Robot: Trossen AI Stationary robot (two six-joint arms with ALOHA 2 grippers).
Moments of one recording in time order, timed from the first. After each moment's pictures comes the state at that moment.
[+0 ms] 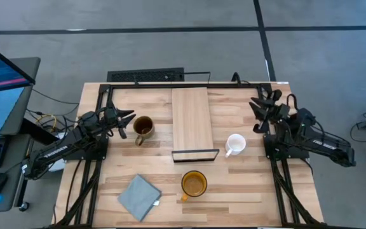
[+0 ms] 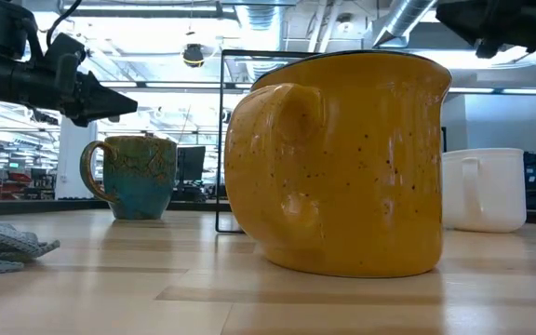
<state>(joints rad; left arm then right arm) 0.54 0.05 0.03 0.00 0.06 0.00 -0.36 0.10 0.18 0.34 0.02 -0.19</state>
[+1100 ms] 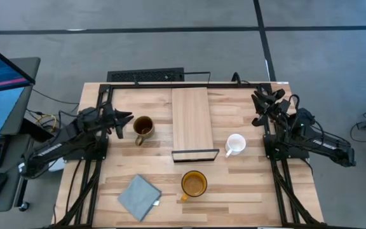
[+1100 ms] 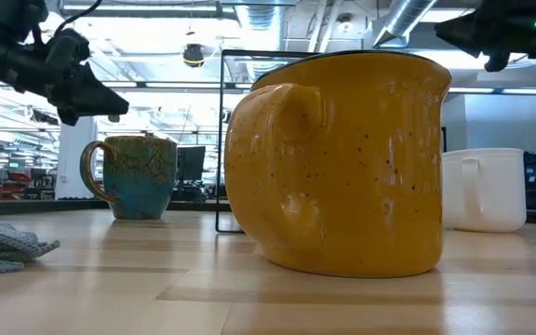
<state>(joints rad) 0.54 0.14 0.22 -0.31 0.07 -0.15 -0.36 0.10 0.19 0.31 0.24 -0.13</state>
